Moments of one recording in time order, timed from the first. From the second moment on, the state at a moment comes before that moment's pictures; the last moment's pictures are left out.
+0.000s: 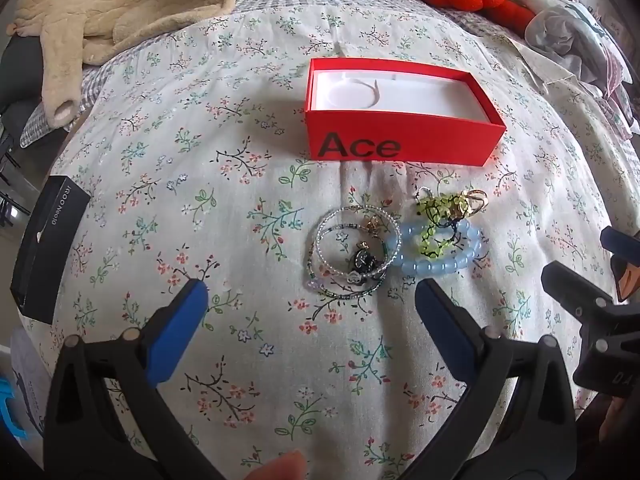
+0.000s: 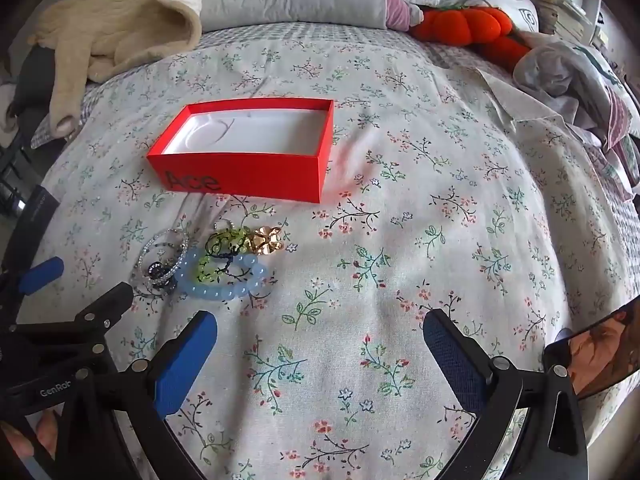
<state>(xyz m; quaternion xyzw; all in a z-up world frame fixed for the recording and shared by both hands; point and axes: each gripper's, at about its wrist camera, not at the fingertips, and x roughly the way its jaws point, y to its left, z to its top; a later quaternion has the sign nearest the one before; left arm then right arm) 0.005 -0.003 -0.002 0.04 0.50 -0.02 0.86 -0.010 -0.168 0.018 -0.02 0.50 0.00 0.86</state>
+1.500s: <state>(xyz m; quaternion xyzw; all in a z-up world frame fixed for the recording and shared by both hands) 0.003 -0.002 0.004 0.03 0.49 -0.02 0.87 -0.010 -0.169 0.021 0.00 0.49 0.01 0.87</state>
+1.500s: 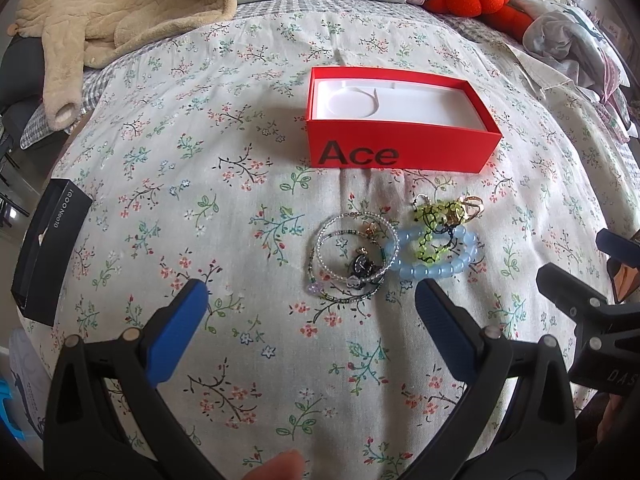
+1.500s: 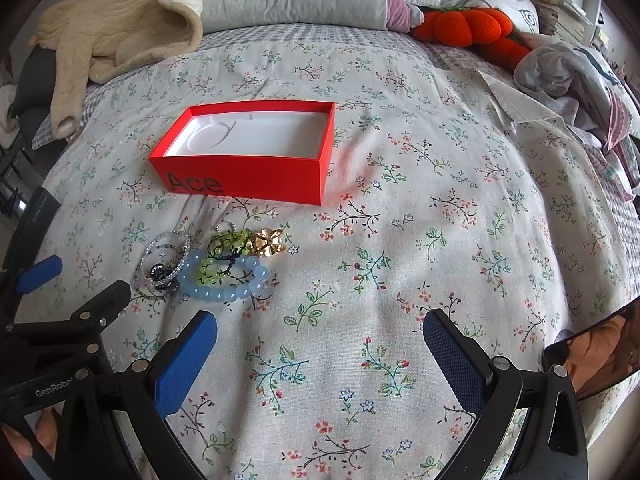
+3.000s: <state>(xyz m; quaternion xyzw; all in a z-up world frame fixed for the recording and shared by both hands) 0.091 0.029 -0.026 -0.03 0.58 -0.12 0.80 0.064 -0.188 0.001 0.06 0.59 0.07 0.80</state>
